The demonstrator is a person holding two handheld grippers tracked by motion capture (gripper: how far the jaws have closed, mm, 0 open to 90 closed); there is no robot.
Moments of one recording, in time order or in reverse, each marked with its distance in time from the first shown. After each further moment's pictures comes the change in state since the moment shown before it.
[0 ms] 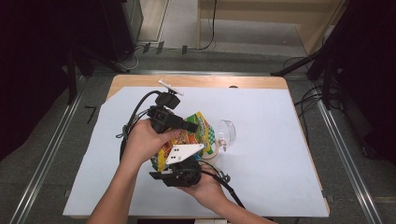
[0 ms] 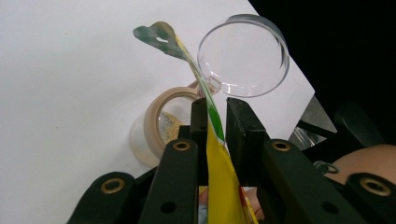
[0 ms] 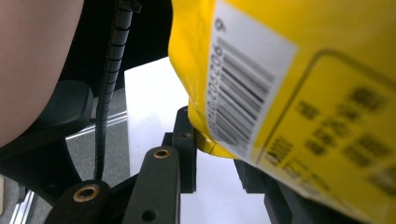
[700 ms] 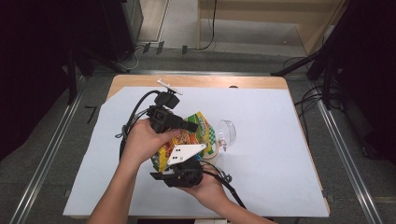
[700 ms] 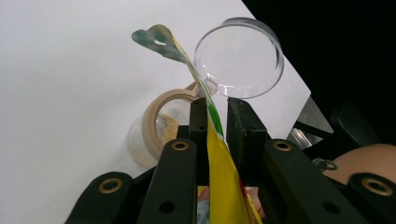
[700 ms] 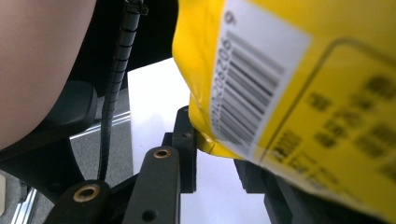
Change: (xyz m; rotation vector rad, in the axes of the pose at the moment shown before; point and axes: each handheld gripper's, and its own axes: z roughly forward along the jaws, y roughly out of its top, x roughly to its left) left arm 0.001 0.000 -0.002 -0.011 -0.014 0.005; right arm 0.001 0.000 -0.005 -0.005 0.004 -0.005
